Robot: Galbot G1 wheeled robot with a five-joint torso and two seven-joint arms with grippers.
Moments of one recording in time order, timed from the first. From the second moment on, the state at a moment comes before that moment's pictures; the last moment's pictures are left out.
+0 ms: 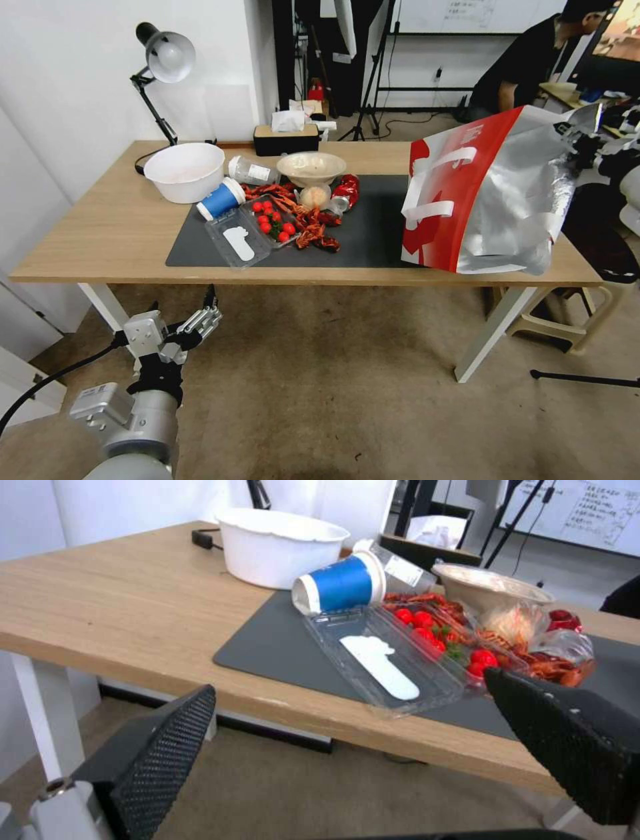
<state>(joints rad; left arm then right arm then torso) 1.83 -1.34 -0.50 -2.50 -0.44 0.19 -0.41 -0.86 0.40 0.53 1.79 1.54 -0.22 0.28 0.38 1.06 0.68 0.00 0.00</state>
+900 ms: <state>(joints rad) 1.83 -1.34 -0.50 -2.50 -0.44 0.18 -0.41 -0.88 0.40 0.53 1.80 1.51 -0.20 0.27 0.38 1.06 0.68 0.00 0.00</state>
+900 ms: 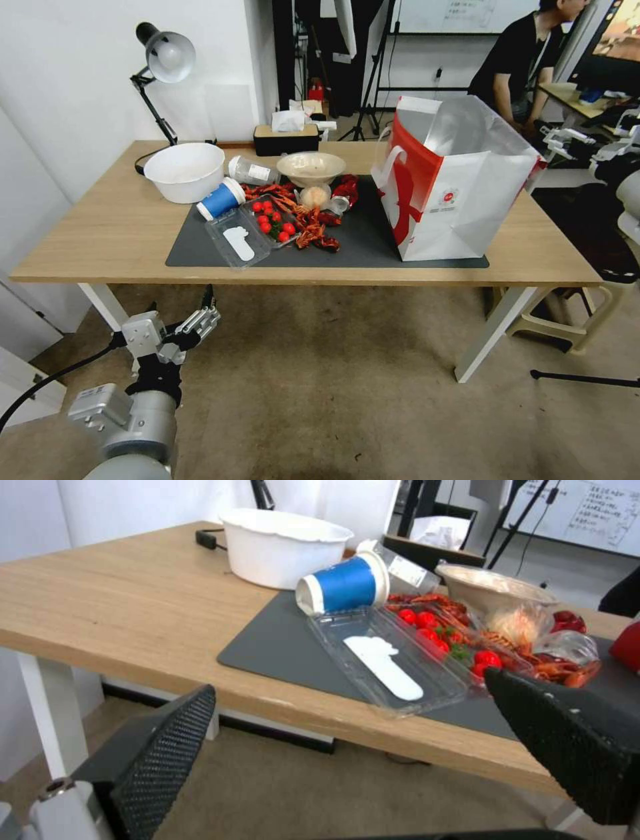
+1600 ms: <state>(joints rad) 1.84 -1.34 -0.50 -2.50 -0.43 0.19 -0.42 -1.10 0.36 0.70 1.88 1.38 -0.19 0.13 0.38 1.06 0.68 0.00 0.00</state>
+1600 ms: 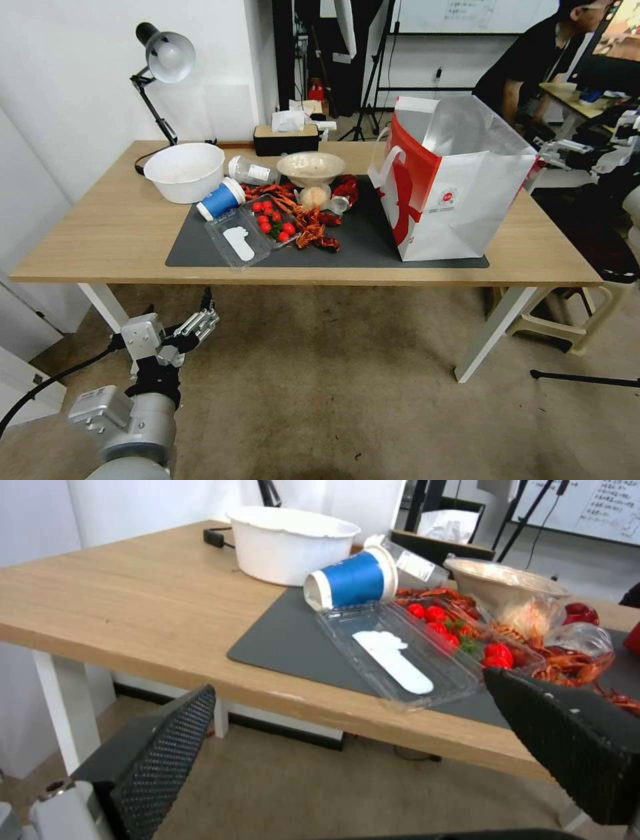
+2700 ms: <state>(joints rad) 1.86 -1.37 -0.50 -2.50 -0.38 0.14 -0.38 -1.65 0.76 0.69 2.23 0.77 0.18 0.15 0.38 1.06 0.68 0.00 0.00</state>
